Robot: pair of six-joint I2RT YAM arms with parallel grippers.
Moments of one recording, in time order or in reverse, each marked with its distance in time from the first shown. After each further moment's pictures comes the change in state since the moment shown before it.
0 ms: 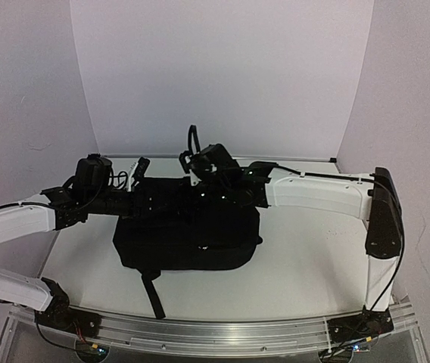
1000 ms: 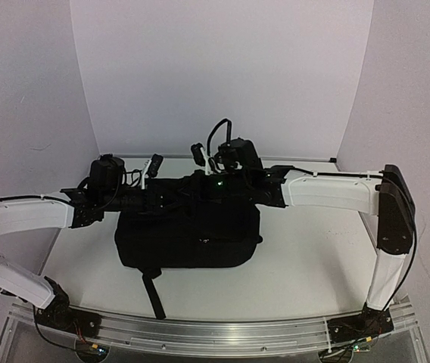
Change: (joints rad) left arm -0.017 0.164 0.007 0.257 0.045 0.030; right arm -0.104 -0.092 -0.216 0.371 -0.409 0.204
